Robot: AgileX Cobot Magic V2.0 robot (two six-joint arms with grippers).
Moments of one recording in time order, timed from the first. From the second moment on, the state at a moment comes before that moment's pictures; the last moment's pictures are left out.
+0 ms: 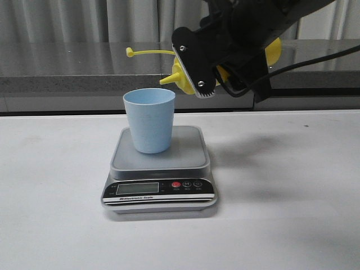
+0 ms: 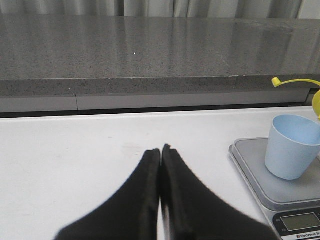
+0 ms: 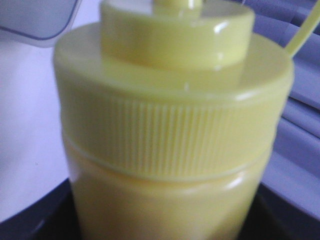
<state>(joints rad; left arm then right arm) -0.09 0.31 -0.33 -0.15 0.28 0.07 0.61 1.77 -1.14 -1.65 0.33 -0.03</state>
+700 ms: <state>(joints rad) -0.09 0.31 -0.33 -0.15 0.28 0.07 0.61 1.77 -1.14 -1.65 0.36 0.12</state>
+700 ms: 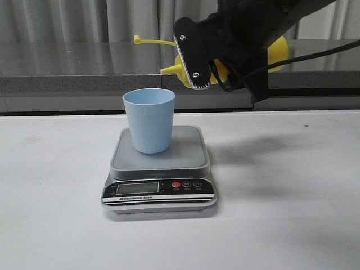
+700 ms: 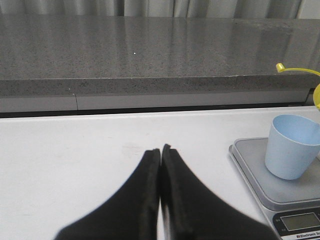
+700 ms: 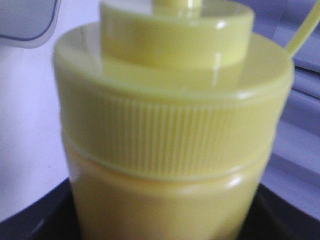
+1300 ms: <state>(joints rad) -0.09 0.31 -0.33 -0.15 0.28 0.07 0.59 1.66 -1.20 -1.31 0.31 0.32</state>
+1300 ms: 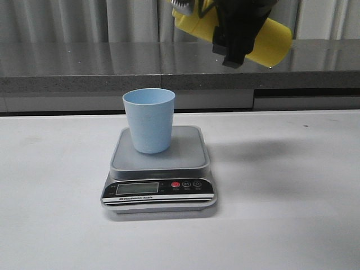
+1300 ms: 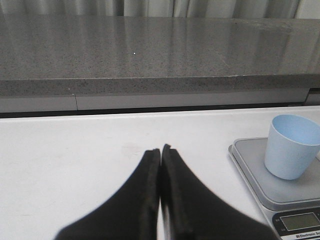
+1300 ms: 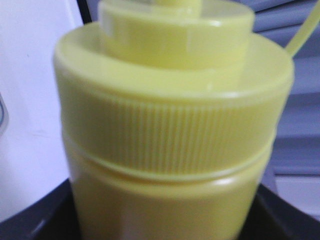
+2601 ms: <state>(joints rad) -0.09 0.31 -0.33 -0.15 0.28 0.07 0.32 1.59 -0.62 0.00 -0.71 -0.07</state>
